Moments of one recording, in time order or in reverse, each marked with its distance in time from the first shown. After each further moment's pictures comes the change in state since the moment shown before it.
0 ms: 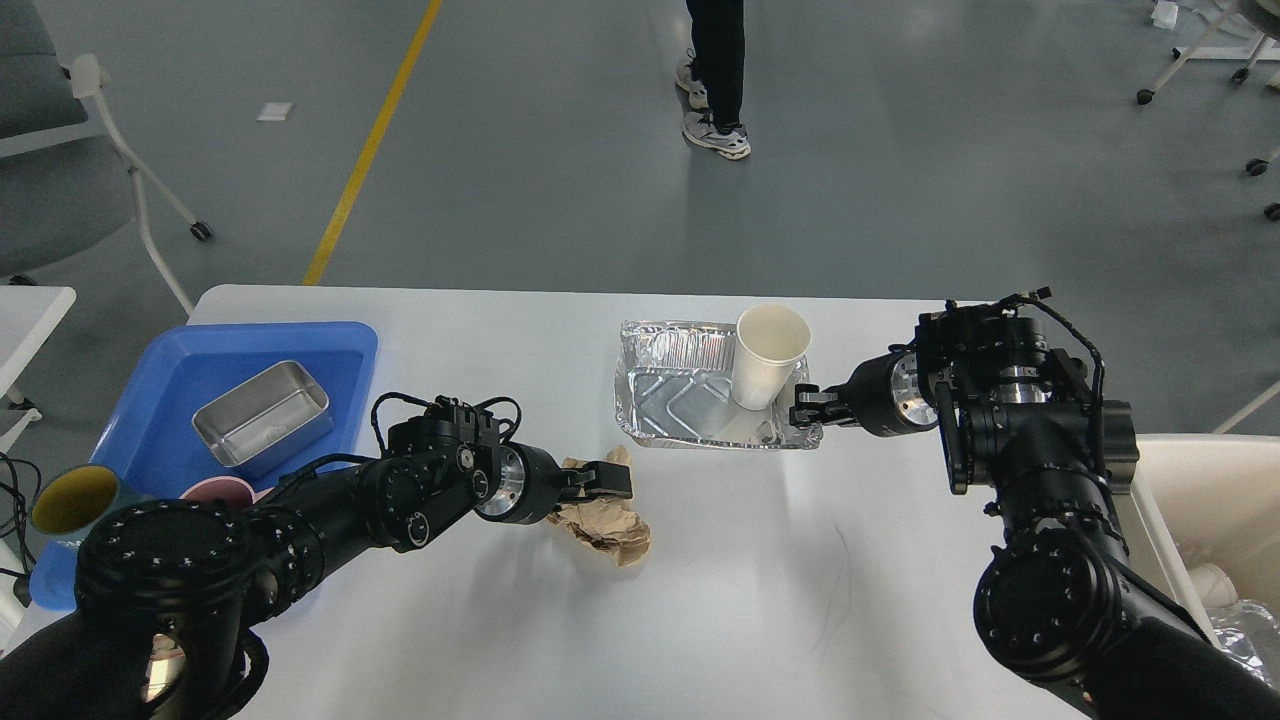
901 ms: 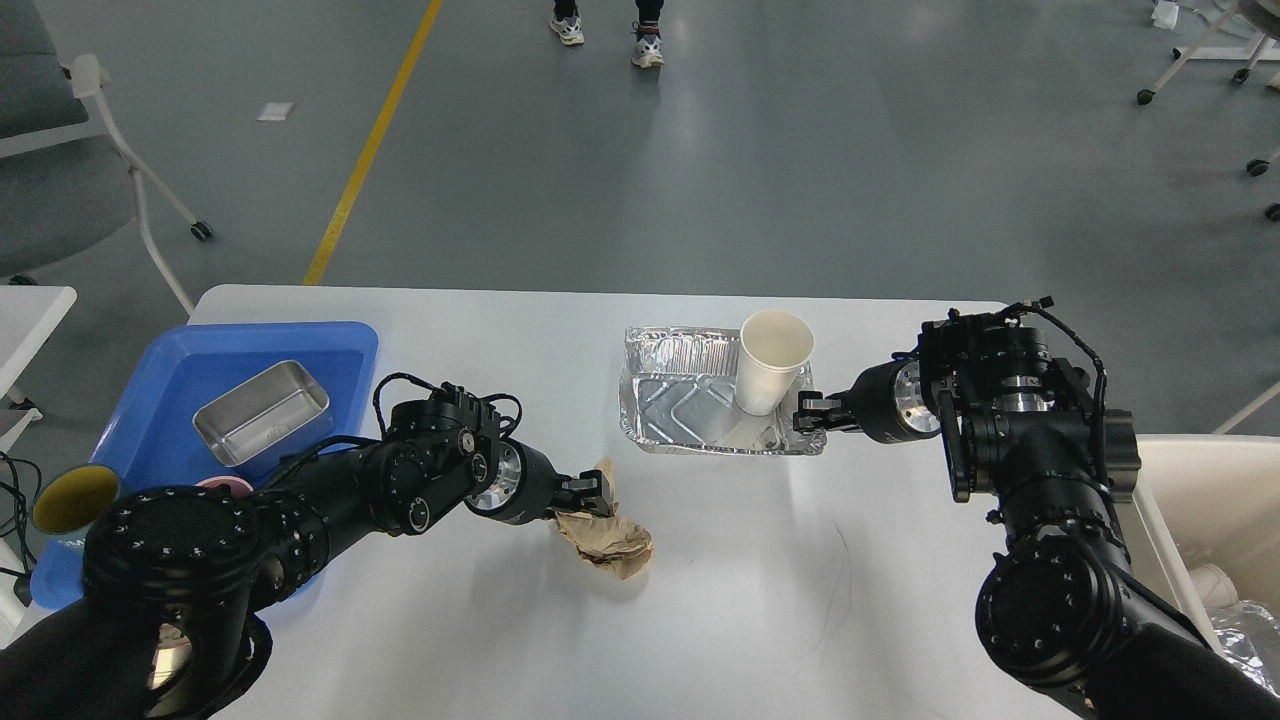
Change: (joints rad) left arm -0.036 -0.007 0.024 0.026 0.012 -0.132 0.033; right arm -0.015 -0.003 0.000 -0.002 0.000 -0.016 0.000
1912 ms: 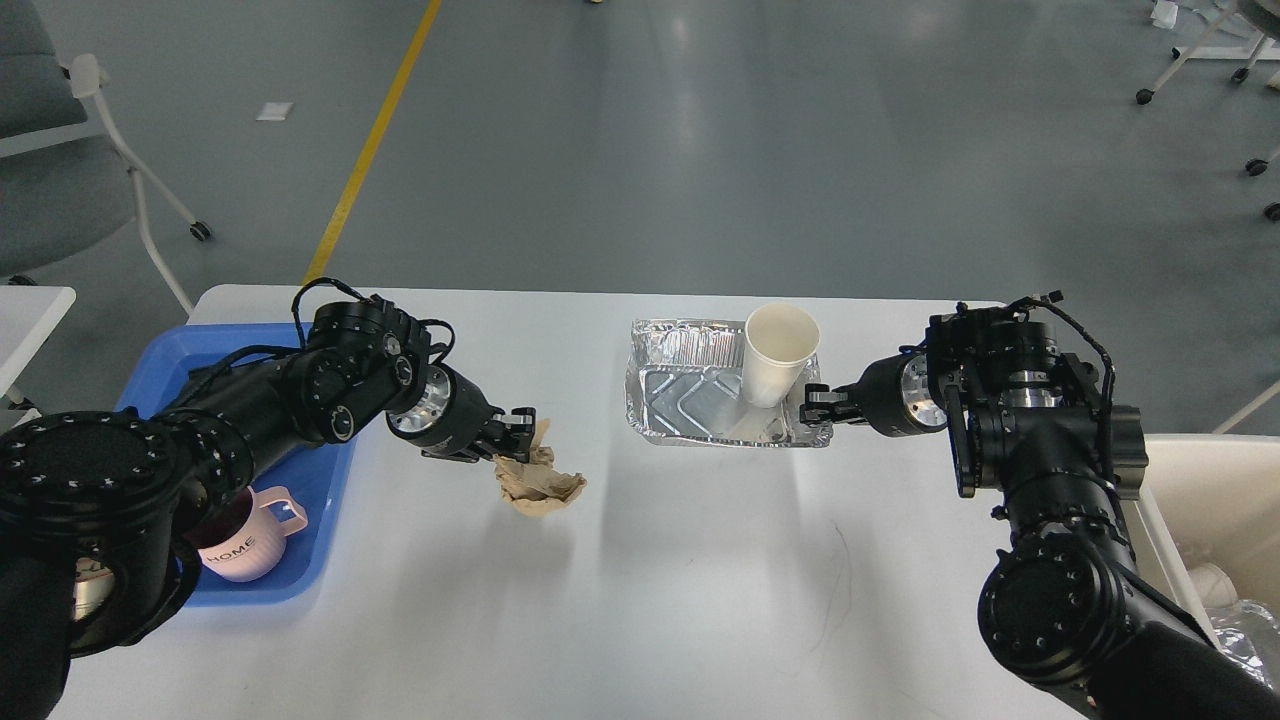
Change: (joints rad) left arm -0.136 0.173 0.000 0.000 -0.006 -0.228 0.005; right arm 0.005 -0.006 0.000 -0.016 0.000 0.000 0.000
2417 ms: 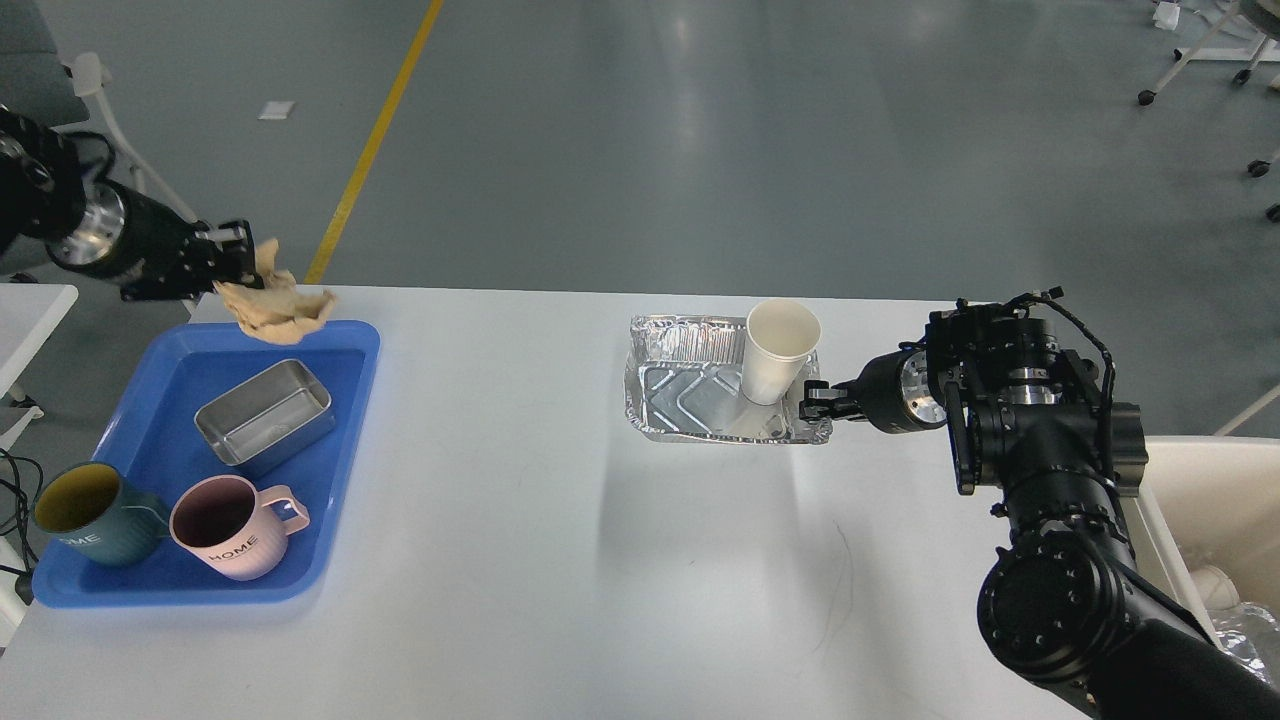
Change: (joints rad) left arm -0.273 0.468 -0.017 -0.011 -0.007 -0.116 -0.016; right arm 0.007 0.003 0.000 0.000 0.000 -0.001 0.000
